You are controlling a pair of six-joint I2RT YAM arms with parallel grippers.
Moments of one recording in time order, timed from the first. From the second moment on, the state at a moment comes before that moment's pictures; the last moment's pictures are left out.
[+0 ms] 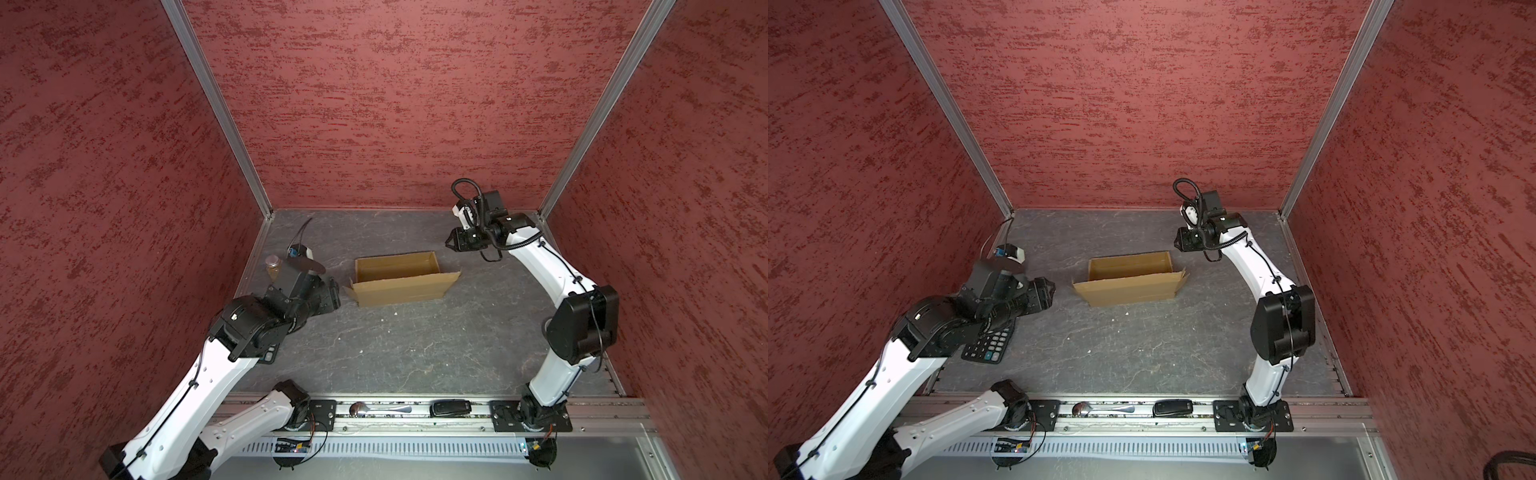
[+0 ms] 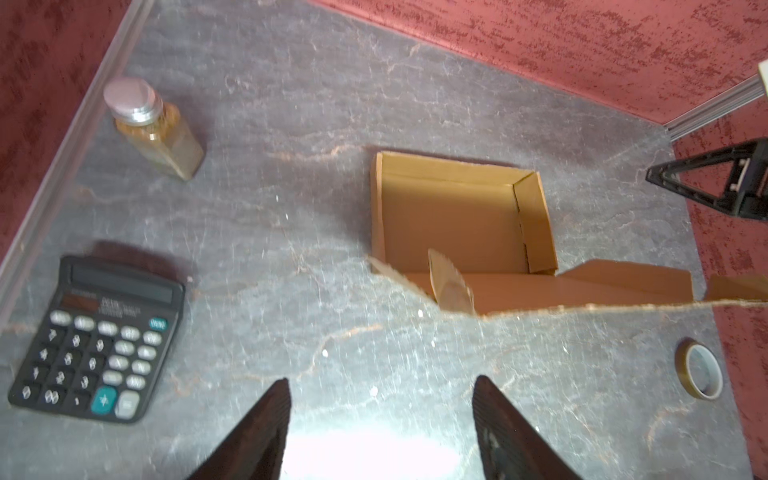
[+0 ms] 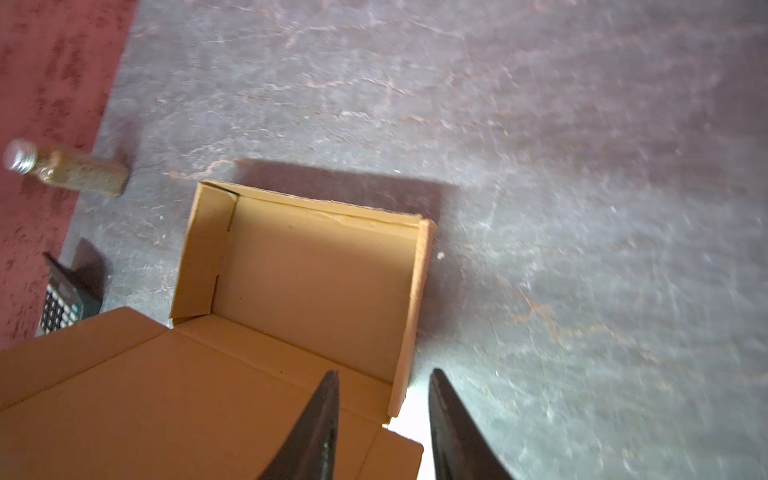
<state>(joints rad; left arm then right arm) -0.68 0.90 1.29 -1.26 -0.34 -0.75 0.27 1.76 1.61 -0.77 -0.36 0.13</state>
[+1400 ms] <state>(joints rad) -0.79 1.16 0.85 -0.61 -0.33 -0.99 0.28 1.72 1.36 -0.57 -0.61 0.00</state>
